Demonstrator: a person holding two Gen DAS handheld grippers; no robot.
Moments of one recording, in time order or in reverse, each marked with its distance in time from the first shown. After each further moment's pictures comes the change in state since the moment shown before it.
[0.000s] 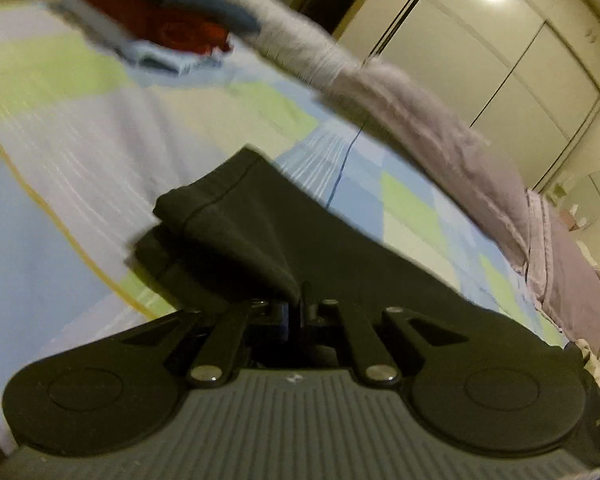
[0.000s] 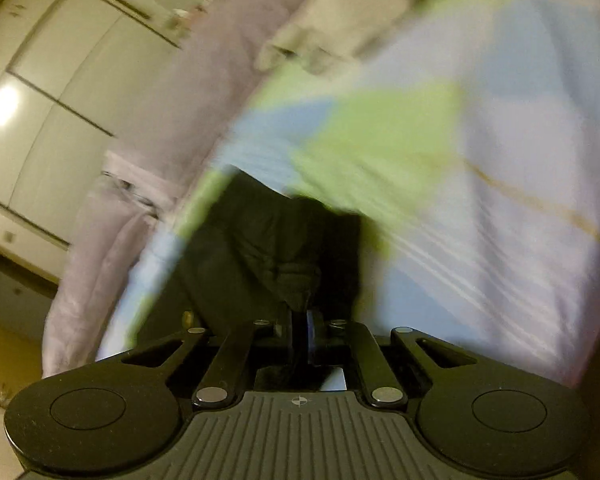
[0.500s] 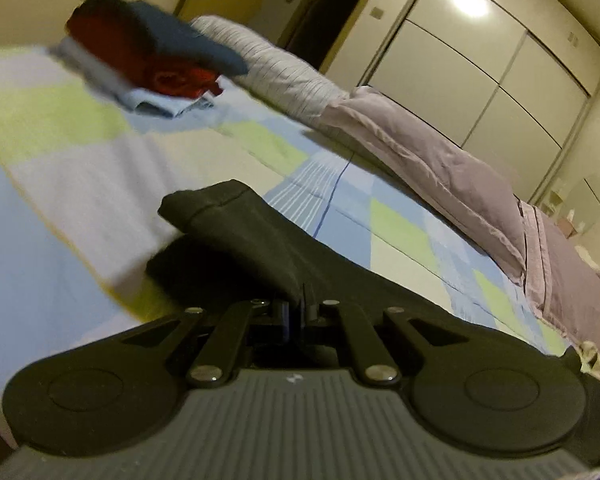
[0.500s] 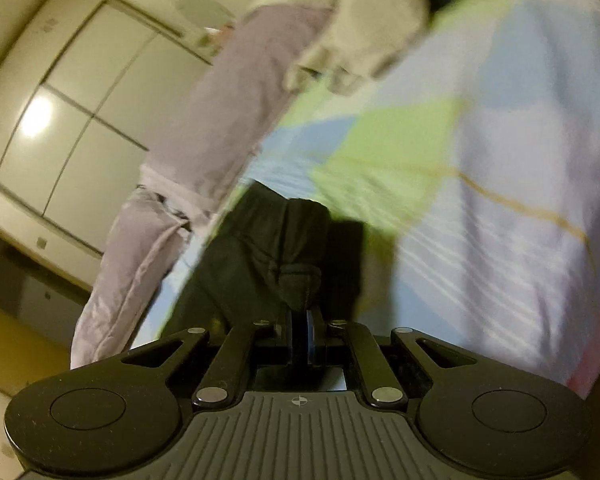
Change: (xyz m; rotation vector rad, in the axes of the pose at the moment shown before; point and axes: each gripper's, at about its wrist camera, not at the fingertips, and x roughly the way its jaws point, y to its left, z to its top) left arm -0.015 -0.009 -0.001 0.045 -0.066 0.006; right arm -0.022 -0.003 0.000 -0.054 -0.063 0.104
